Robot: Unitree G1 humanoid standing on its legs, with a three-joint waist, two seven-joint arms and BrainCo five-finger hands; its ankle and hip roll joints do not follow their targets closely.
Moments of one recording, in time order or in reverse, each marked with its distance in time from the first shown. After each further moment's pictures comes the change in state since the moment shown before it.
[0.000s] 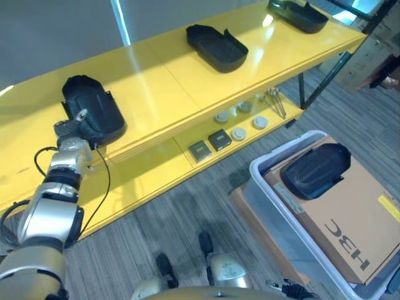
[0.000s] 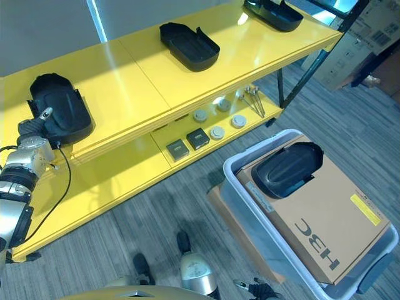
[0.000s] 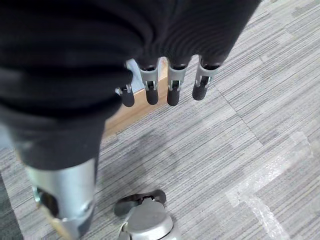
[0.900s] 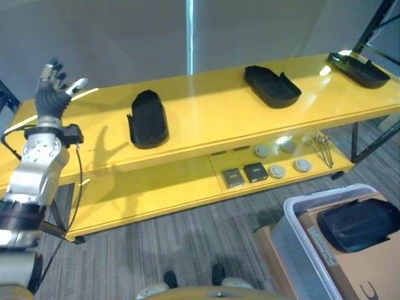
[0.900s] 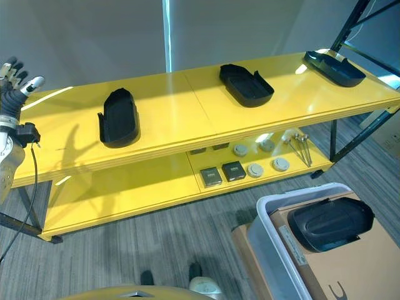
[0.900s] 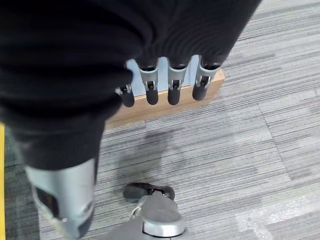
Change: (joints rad) left arm 0.542 0.152 0.196 -1.131 0.006 -0.138 -0.314; right arm 0.105 0.013 -0.064 0.015 -0.099 0.019 -0.026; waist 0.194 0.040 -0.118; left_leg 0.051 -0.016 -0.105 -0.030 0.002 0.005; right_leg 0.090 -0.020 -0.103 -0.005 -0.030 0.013
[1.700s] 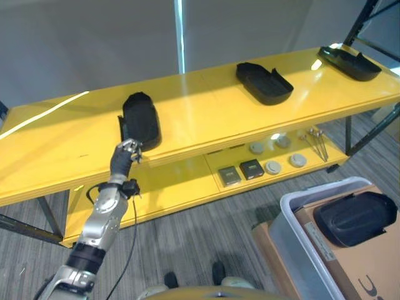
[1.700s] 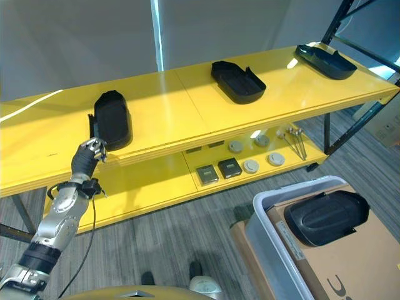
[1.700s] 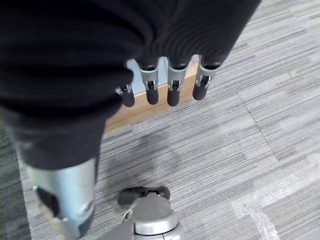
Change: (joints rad) left arm 0.087 -0.369 -0.196 0.287 -0.015 -0.202 -0.001; right arm 0.022 0.023 -0.016 -0.045 0.061 0.026 -0.037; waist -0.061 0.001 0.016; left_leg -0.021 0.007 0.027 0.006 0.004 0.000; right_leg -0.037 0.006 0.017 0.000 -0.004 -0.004
